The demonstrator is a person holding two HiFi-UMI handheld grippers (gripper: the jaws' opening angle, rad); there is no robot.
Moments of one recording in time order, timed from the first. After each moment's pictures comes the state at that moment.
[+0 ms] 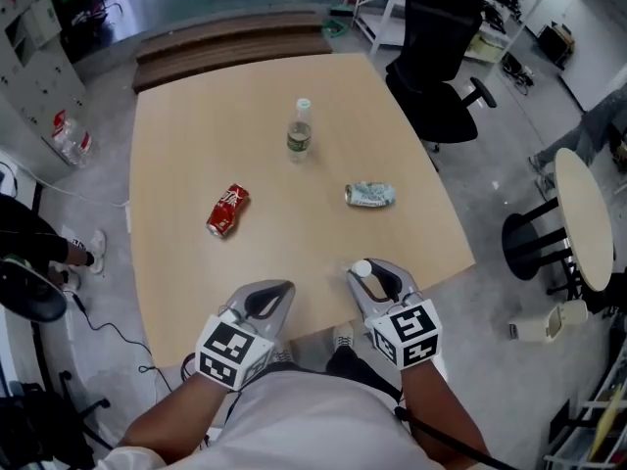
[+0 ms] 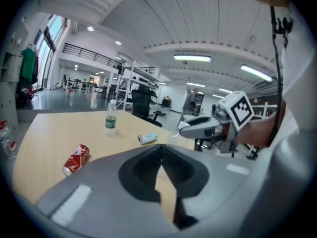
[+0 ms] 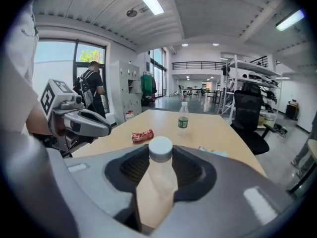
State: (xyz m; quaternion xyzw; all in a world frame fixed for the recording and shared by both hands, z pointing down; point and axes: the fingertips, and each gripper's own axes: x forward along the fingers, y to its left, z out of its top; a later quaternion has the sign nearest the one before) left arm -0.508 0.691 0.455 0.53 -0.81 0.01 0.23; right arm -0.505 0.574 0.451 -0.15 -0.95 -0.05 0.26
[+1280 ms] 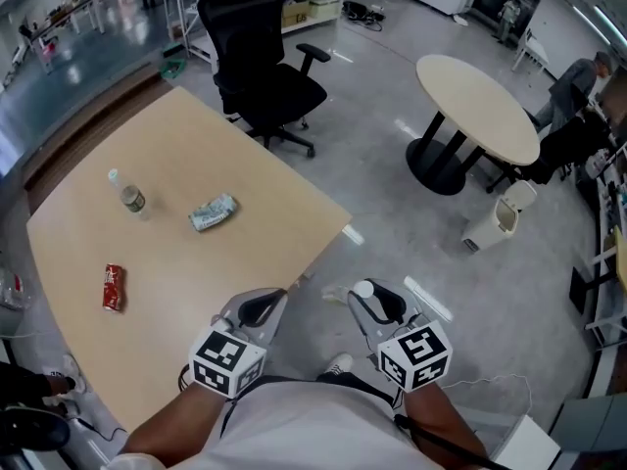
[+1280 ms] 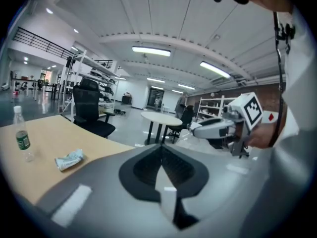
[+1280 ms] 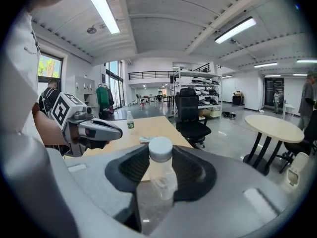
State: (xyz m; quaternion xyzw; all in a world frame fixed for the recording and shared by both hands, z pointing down) left arm -0.392 0.482 0.422 0.72 -0.66 0.06 0.19; right arm -0.305 0.399 0.403 0.11 -0.97 0.04 0.21
